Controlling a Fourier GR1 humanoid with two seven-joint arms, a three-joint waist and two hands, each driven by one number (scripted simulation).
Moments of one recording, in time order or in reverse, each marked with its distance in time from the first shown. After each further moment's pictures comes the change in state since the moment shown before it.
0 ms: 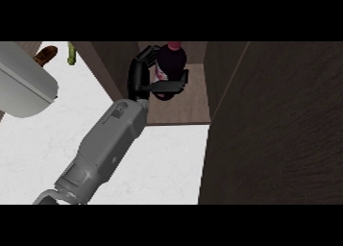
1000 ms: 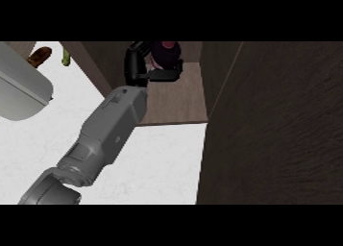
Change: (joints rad) left arm -0.196 -0.002 0.172 0.317 0.062 -0.038 -0.173; right arm -0.044 0.002 -0.014 0.014 -0.016 0.012 0.014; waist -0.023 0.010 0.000
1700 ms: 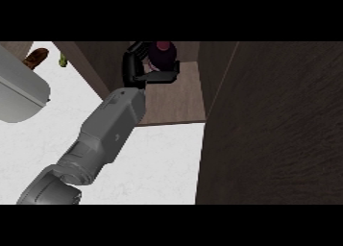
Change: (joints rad) left arm -0.027 0.001 0.070 0.099 0.013 -0.056 -0.069; right arm -0.026 0.006 0.005 0.006 -0.006 0.002 0.012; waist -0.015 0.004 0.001
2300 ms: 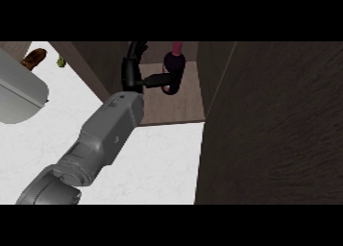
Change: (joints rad) left arm 0.000 0.003 -0.007 0.068 -0.041 0.081 -0.002; right arm -0.010 0.004 0.004 0.001 0.001 -0.006 0.003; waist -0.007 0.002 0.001
